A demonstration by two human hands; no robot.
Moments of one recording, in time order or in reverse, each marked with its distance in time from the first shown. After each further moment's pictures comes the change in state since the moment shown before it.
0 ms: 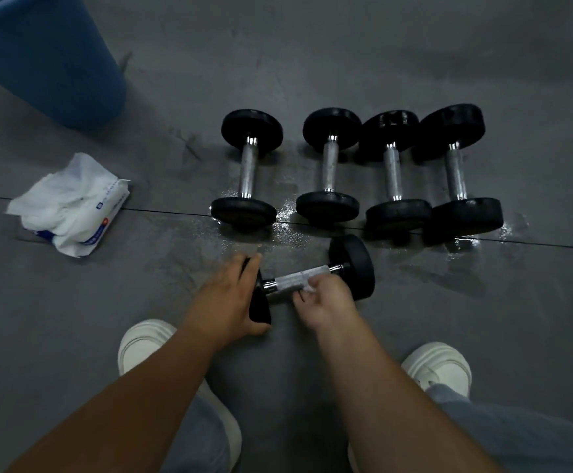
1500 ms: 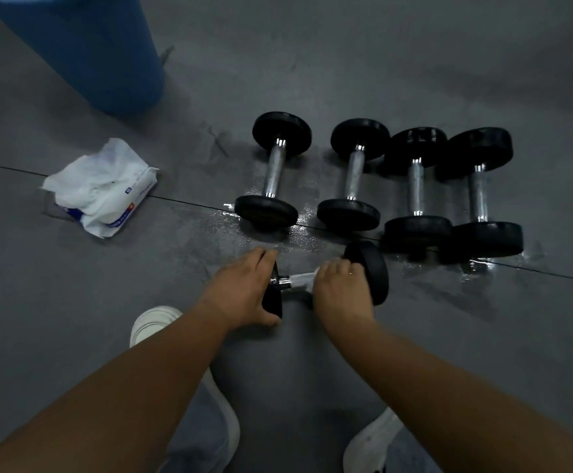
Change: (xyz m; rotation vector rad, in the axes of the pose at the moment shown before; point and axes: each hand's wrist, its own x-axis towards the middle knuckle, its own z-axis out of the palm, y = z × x) left_hand 0.012 -0.005 -0.011 0.008 -0.046 0.016; right_hand -0.026 -0.015 -0.002 -2.695 0.219 -1.298
